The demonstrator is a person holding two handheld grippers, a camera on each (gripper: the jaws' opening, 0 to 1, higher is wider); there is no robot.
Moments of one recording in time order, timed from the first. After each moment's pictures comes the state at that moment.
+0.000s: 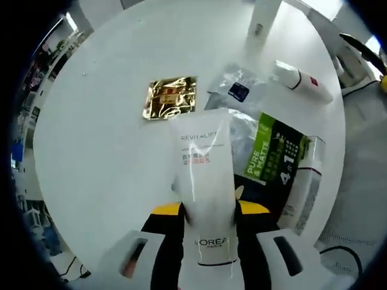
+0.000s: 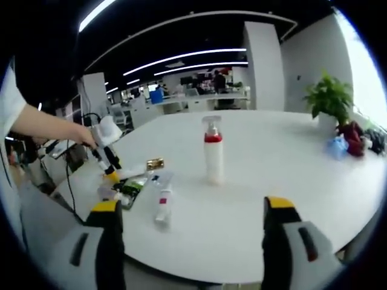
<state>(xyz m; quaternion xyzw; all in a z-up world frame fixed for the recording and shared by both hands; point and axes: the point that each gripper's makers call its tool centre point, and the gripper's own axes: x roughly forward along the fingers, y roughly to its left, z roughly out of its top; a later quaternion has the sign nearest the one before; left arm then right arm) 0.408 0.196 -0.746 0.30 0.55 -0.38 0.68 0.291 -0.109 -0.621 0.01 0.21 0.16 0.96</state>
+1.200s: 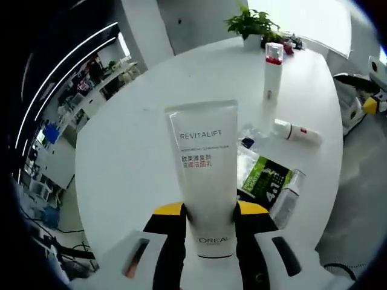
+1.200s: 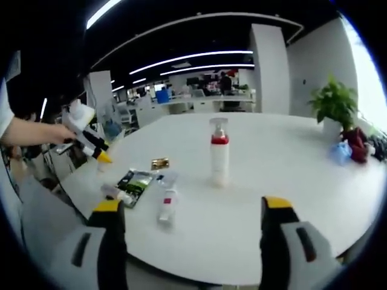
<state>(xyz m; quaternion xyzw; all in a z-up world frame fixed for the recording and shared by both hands) 0.397 0.205 -0.650 0.22 0.36 -0.30 0.85 0.288 -0.102 -0.617 -0.01 0.20 0.18 0.96</state>
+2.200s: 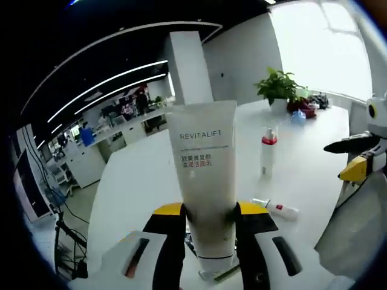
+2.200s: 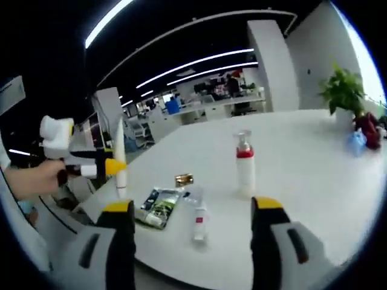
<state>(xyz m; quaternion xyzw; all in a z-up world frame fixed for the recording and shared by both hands) 0.347 0.131 -0.559 0.11 0.19 -0.20 0.96 0.298 -0.044 -0.571 0.08 0.17 0.25 0.95</state>
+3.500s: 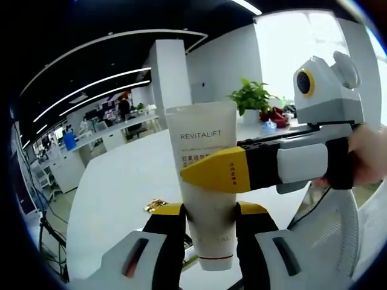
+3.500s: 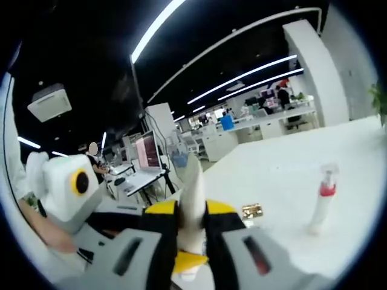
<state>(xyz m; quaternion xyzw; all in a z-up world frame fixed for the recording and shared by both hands) 0.282 0.052 -0.552 0.10 0.17 -0.28 0.94 0.297 0.054 -0.511 0.11 0.11 0.42 0.90</state>
